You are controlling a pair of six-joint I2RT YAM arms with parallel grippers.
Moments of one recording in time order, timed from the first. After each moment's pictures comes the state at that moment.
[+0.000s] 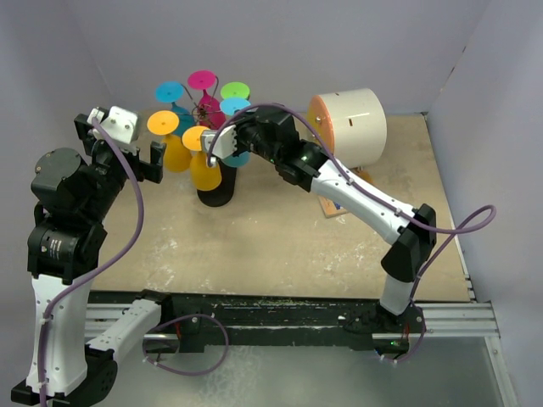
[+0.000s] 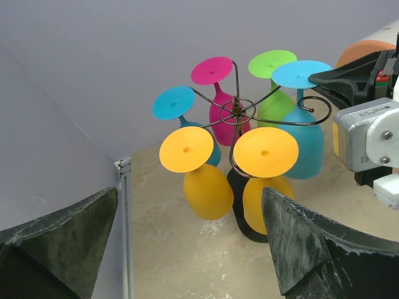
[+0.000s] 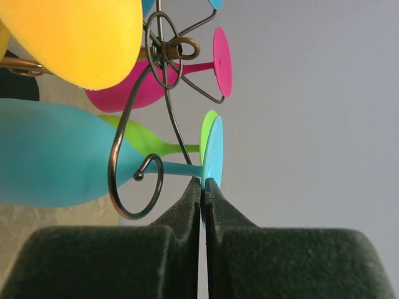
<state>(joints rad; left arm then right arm) -0.19 0.88 1.54 -0.69 0.02 0.27 0.86 1.79 1.82 -0.20 0.11 -1.32</state>
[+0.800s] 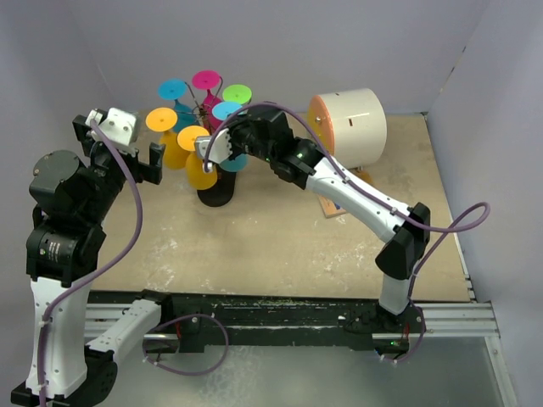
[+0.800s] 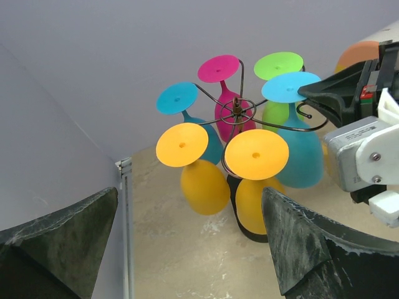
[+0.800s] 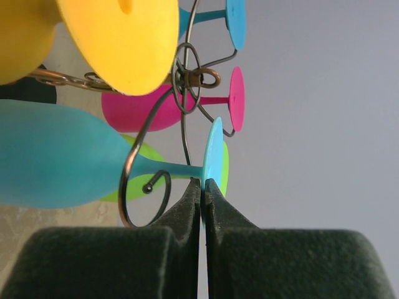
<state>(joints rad) -0.19 0.88 1.54 -0.69 0.02 0.27 0.88 1.83 1.91 -0.31 0.06 -1.36</state>
